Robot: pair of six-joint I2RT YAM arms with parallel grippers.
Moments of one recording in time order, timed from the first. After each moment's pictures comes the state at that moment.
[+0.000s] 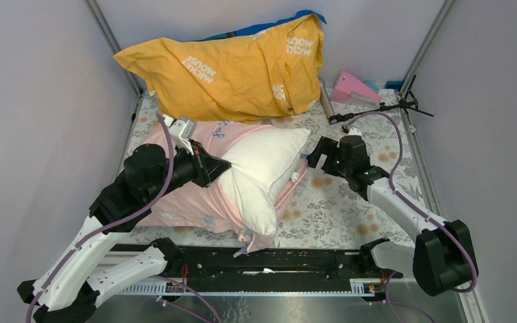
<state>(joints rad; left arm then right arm) -0.72 0.75 1.16 -0.64 0.09 -0.50 0.34 1.20 0.68 -0.14 -0.01 0.62</state>
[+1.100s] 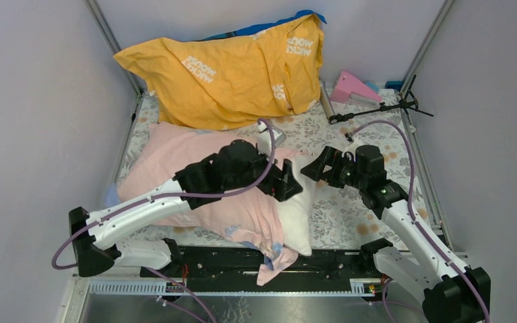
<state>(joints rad) -0.98 1.20 1.15 -0.36 0.13 -0.52 0.33 0.90 0.63 -0.24 -0.40 0.69</state>
